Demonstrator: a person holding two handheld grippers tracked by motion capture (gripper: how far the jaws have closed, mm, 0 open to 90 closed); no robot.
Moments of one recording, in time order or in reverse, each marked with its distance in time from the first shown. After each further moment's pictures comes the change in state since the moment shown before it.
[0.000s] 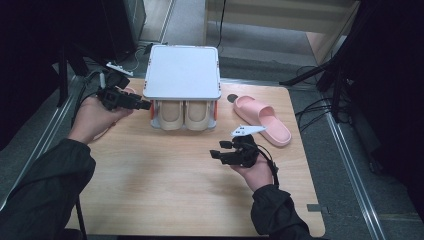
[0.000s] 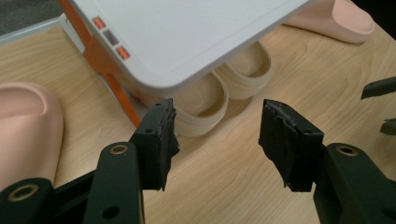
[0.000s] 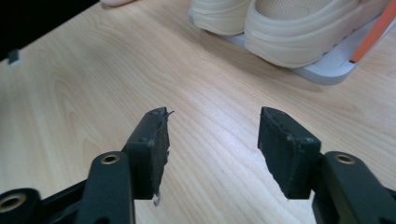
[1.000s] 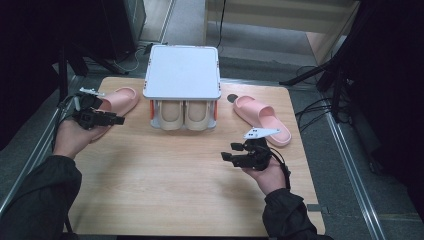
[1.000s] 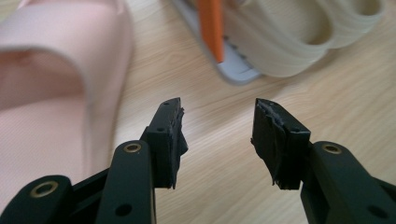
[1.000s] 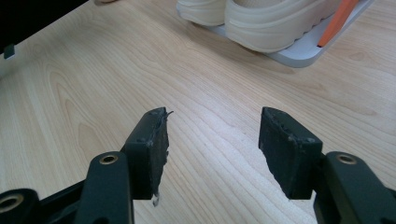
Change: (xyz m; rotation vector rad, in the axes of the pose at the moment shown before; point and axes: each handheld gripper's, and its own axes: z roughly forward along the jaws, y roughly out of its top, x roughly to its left) left arm 0.083 -0.085 0.016 0.008 0.092 -0.147; right arm -0.011 -0.012 -0.026 -0.001 -0.026 0.006
